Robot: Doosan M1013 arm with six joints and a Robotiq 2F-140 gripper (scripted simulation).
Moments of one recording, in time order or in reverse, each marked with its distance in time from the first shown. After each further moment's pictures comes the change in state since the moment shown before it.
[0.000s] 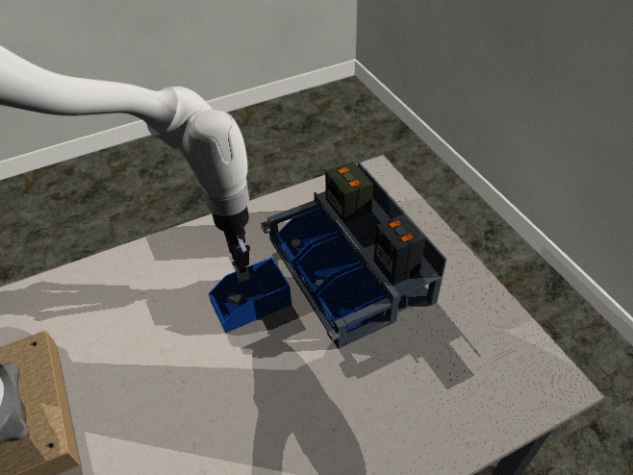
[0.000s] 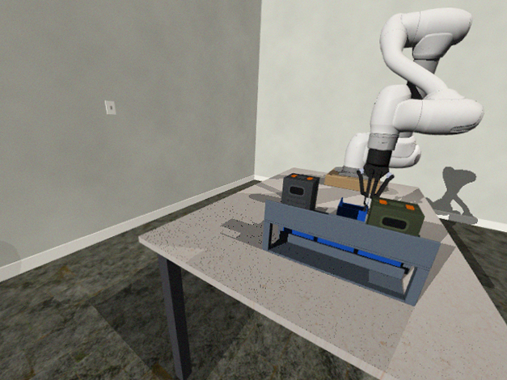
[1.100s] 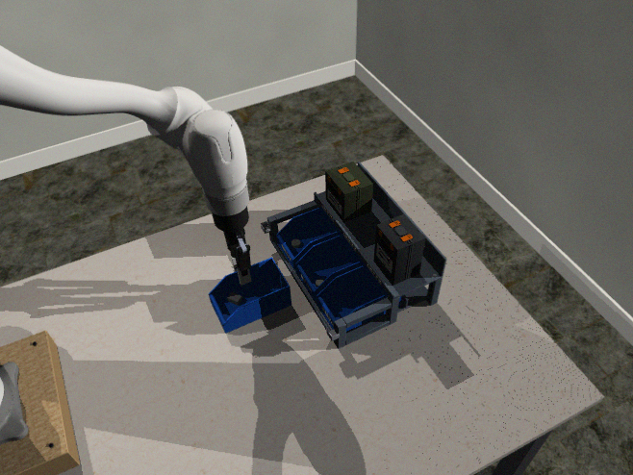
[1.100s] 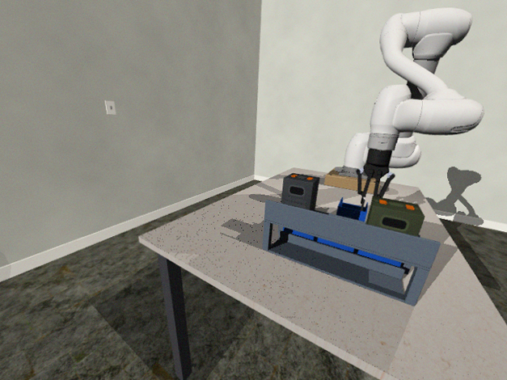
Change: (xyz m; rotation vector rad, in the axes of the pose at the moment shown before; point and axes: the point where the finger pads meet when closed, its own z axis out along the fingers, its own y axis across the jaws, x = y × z) arm 0.000 0.000 0.000 0.000 0.000 0.000
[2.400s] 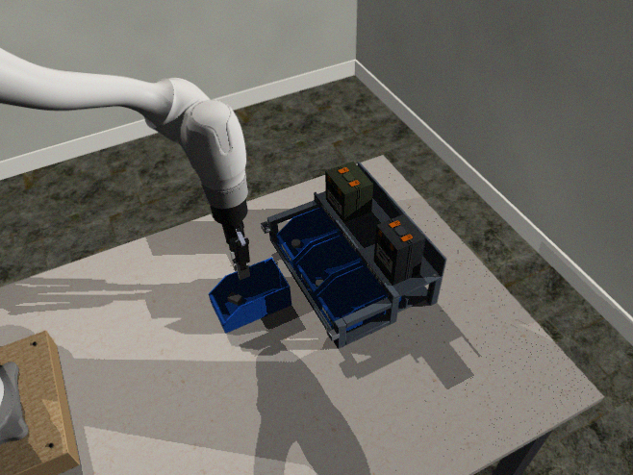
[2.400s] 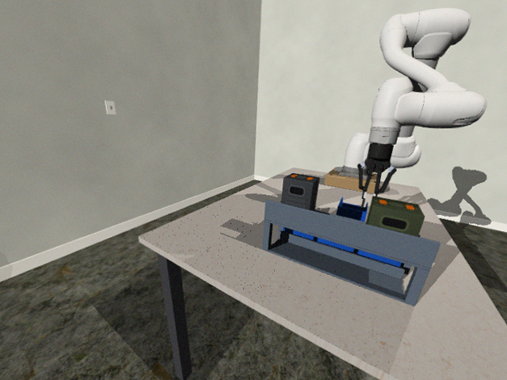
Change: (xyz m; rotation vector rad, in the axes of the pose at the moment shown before) arm 0.000 0.000 -0.021 0.000 0.000 0.000
